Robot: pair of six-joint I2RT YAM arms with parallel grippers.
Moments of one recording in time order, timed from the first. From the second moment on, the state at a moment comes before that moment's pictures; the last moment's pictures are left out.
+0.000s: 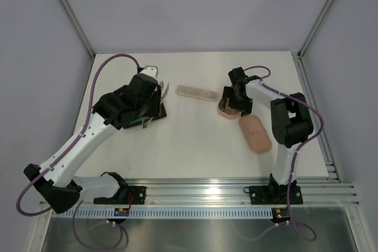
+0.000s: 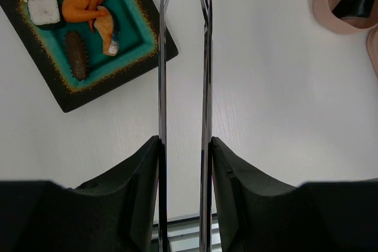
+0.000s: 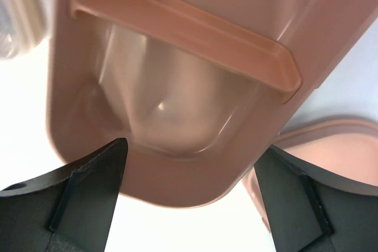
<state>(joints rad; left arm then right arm) -0.70 1.19 1.38 -1.02 -0.33 -0.45 0.32 1.96 1.38 -0.68 0.06 0.52</state>
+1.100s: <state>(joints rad) -0.32 1.36 1.35 -0.96 -0.24 -0.45 0.44 1.58 1.31 -0.73 0.09 0.52</state>
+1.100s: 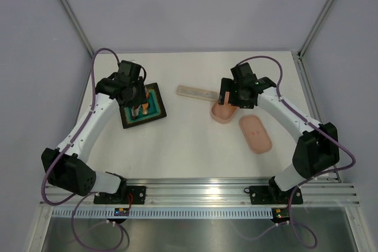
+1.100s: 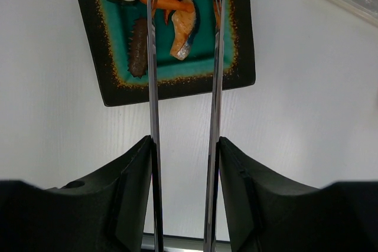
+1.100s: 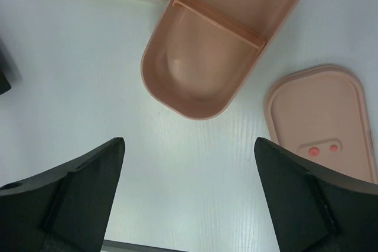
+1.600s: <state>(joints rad) -0.31 1.43 1.32 -0.93 -0.27 -0.51 0.44 1.38 1.20 -0.78 0.12 0.55</state>
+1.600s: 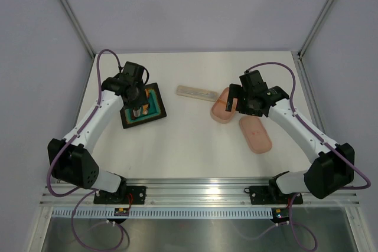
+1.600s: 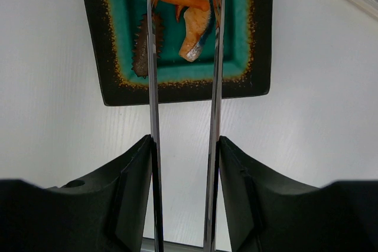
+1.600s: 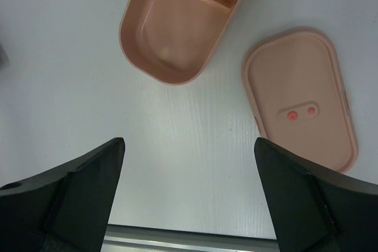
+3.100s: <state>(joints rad) -0.31 1.28 1.10 -0.99 -0.27 -0.51 0.44 1.36 1.18 -0.87 0.12 0.55</state>
